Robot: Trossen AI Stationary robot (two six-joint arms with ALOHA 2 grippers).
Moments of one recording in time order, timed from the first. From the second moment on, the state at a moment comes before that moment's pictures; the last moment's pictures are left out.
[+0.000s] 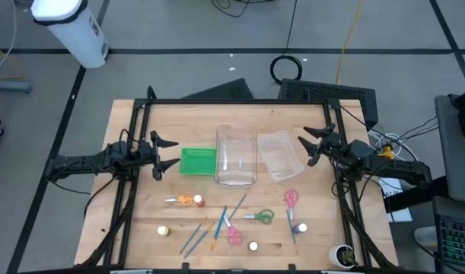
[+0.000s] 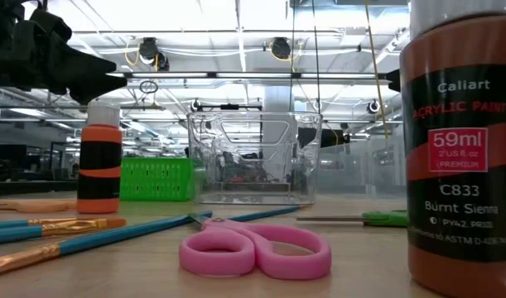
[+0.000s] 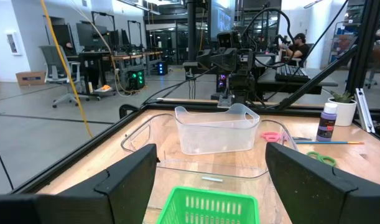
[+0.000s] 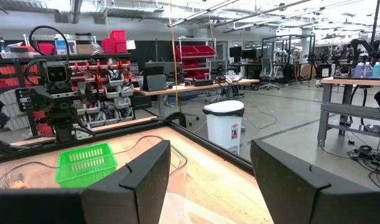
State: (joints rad) left arm 0.06 0.02 0.02 0.06 -0.10 0.02; right arm -0.13 0.01 0.02 0.13 0.39 0.01
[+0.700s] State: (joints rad) left arm 0.06 0.02 0.02 0.06 -0.10 0.02; right arm -0.13 0.01 0.02 0.13 0.39 0.01
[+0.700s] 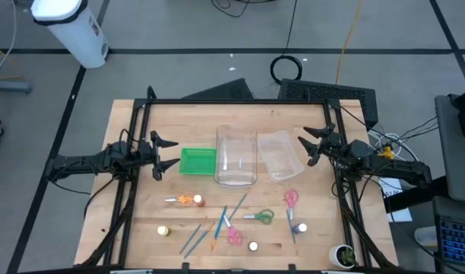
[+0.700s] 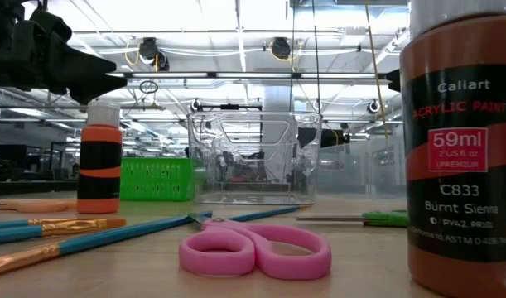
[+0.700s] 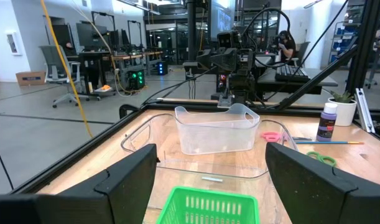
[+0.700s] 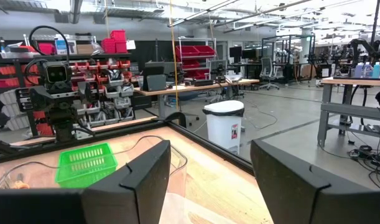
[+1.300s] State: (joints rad) left arm 0.06 0.02 0.02 0.06 -0.10 0.02; right arm -0.13 0.01 0.02 0.13 0.39 0.01
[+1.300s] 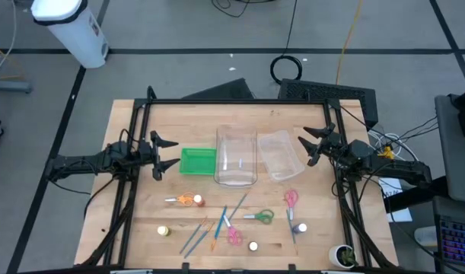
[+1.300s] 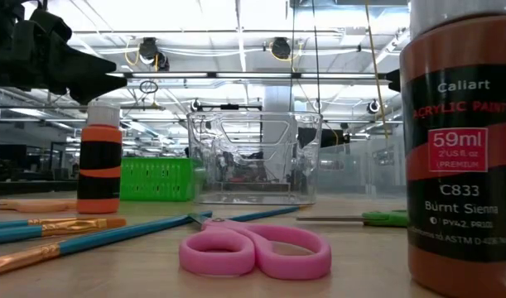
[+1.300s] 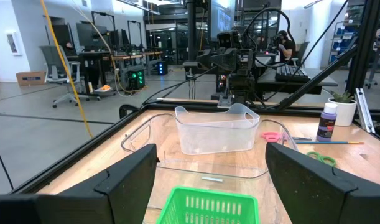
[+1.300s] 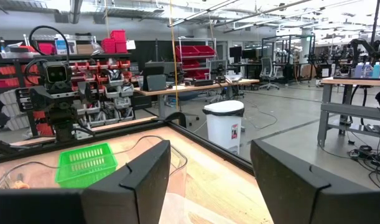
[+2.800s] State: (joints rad) left arm 0.06 0.02 0.02 0.17 -0.06 -0.35; right arm -0.13 0.01 0.02 0.13 0.39 0.01
